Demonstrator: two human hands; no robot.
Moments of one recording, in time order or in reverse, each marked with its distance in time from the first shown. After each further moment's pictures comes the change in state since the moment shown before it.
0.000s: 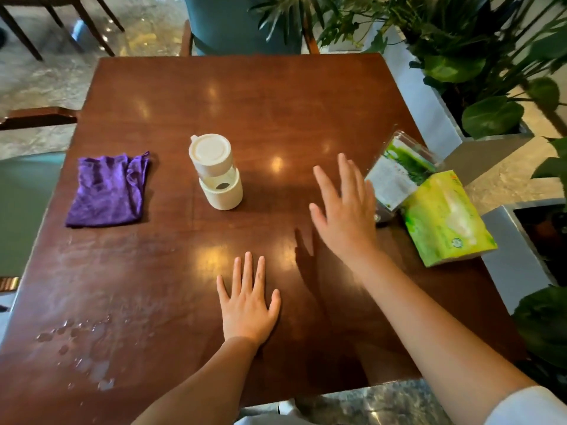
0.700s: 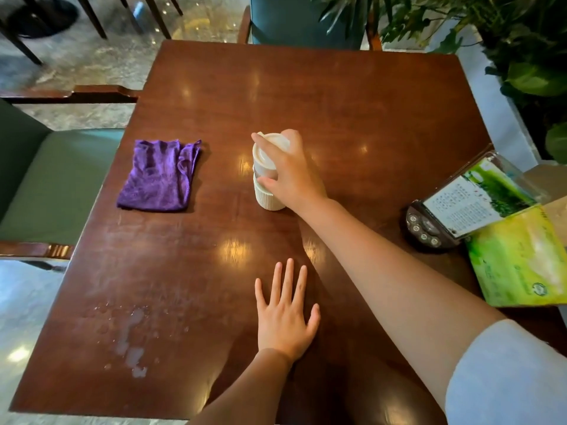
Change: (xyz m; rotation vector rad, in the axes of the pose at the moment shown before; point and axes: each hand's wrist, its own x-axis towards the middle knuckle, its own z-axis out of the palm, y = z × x) left_hand 0.000 0.001 -0.002 -0.003 0.033 0.030; right_hand 0.106 -0.126 0.059 0.456 -0.196 -0.207
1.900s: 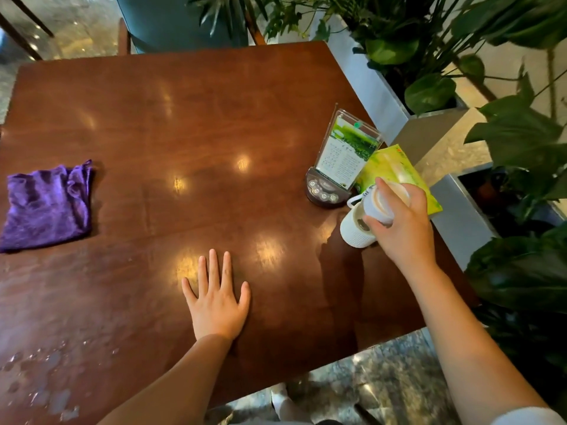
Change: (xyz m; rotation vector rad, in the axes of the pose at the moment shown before) left_hand 0.001 -0.003 0.011 0.018 -0.006 -0.016; right_hand -0.257 0.133 -0.149 -0.236 0.362 0.628
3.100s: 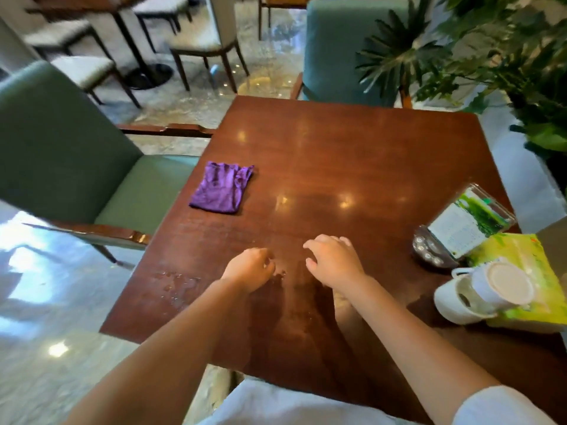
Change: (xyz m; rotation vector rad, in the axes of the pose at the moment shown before) left_hand 0.009 -0.077 -0.138 -0.263 -0.137 -0.164; right_hand -0.037 -0.212 0.078 -0.118 -0.683 -0.725
